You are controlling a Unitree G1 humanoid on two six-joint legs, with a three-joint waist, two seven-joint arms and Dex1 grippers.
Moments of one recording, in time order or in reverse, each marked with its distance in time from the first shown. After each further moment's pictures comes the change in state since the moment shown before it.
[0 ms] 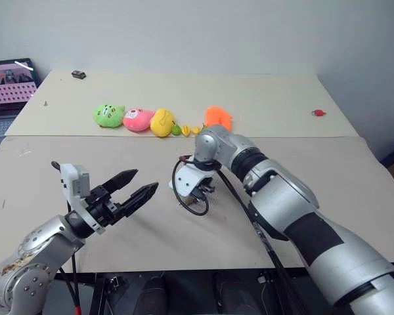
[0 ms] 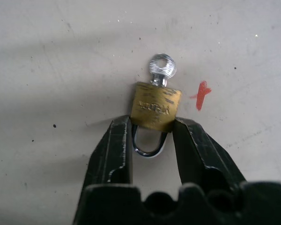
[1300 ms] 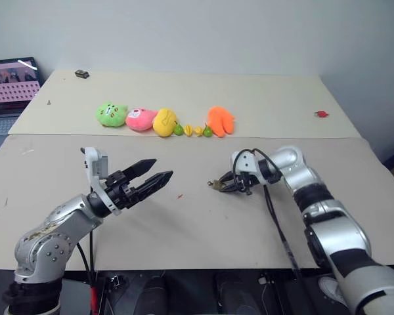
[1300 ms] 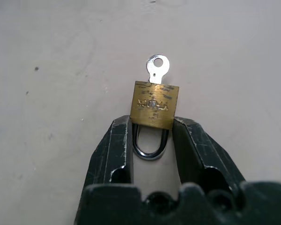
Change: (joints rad) left arm -0.243 -0.017 -0.150 0.199 -0.003 0.020 -0.078; right arm 0.582 -0.385 -0.381 -0.532 0.438 0.358 -0.115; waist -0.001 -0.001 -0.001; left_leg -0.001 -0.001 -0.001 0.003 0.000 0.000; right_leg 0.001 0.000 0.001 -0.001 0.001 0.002
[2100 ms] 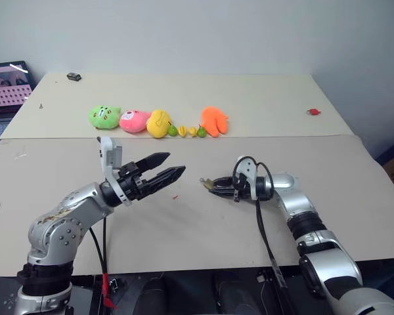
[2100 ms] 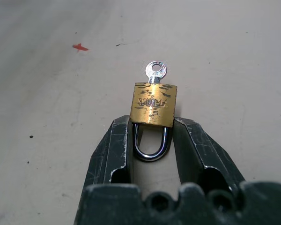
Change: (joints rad) left arm -0.138 -0.030 -0.069 0.063 0.034 0.043 -0.049; right arm 0.162 0.088 -0.073 -0.127 0.193 0.227 -0.140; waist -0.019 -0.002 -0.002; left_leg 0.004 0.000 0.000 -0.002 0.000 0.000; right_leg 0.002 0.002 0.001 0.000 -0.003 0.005
